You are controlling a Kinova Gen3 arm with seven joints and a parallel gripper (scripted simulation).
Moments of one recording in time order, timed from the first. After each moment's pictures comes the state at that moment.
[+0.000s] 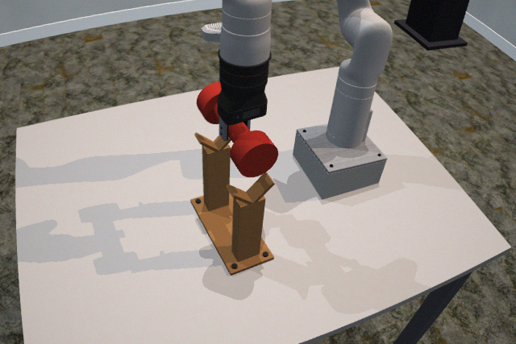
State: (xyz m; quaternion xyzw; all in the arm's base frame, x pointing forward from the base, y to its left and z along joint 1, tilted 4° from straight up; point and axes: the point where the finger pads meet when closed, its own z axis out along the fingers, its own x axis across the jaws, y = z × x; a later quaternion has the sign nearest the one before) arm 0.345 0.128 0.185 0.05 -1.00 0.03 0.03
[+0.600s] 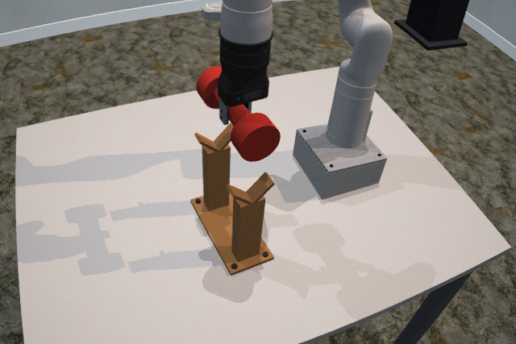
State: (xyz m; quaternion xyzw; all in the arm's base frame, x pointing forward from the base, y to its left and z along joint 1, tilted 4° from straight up) arm 0.346 0.130 0.222 0.05 -1.00 0.03 0.03
